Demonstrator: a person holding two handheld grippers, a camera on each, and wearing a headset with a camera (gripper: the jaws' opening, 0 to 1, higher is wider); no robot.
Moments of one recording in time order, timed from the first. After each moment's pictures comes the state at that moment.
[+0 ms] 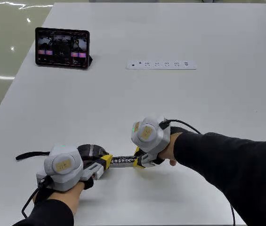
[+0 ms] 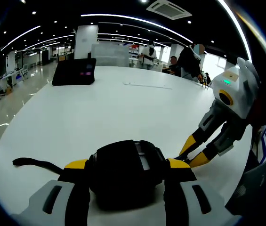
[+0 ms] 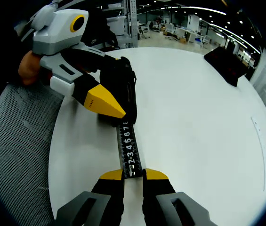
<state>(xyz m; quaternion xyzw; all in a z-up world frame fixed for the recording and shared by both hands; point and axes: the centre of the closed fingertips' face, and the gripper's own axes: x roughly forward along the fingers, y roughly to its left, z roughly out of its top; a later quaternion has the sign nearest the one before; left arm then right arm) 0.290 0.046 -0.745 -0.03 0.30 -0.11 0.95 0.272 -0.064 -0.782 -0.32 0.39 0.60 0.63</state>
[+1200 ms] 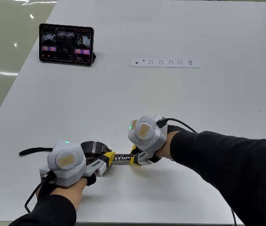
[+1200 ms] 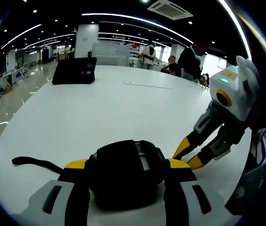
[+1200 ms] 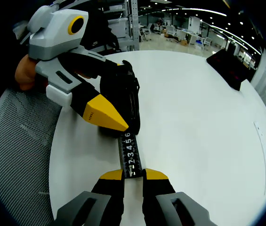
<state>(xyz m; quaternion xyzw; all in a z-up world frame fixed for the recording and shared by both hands) 0.290 0.046 -0.745 -0.04 0.31 -0.11 0.94 0.270 -0.046 -0.780 -0.31 0.38 0.60 0.63</state>
